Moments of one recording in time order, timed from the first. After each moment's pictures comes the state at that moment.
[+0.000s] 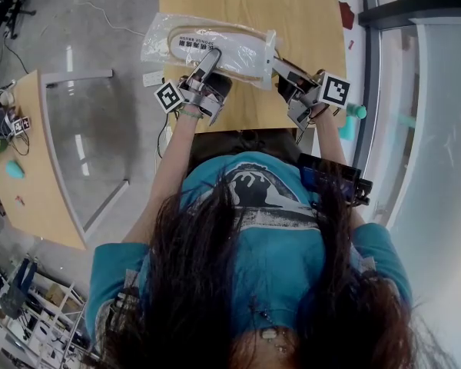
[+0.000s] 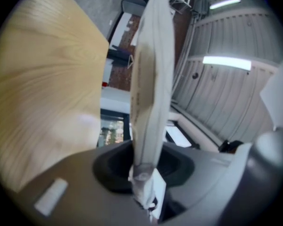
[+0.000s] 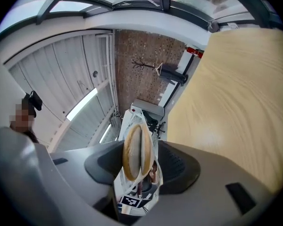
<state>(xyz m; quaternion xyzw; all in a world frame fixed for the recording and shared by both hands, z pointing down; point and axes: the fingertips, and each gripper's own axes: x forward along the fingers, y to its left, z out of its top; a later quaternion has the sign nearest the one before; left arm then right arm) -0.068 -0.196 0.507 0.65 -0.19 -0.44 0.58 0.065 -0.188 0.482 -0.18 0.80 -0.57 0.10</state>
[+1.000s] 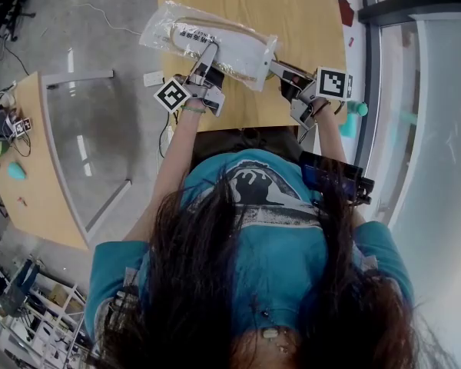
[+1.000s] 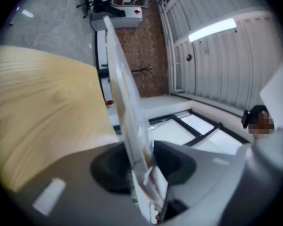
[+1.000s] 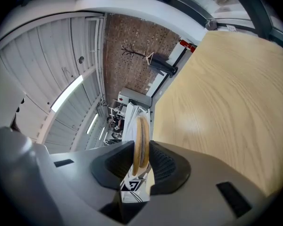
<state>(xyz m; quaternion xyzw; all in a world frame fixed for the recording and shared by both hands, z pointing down) -0.083 -0.211 0.521 0.70 -0.35 -0.35 0.51 0.064 -0.176 0.509 -0.21 0.77 -0.60 0.00</state>
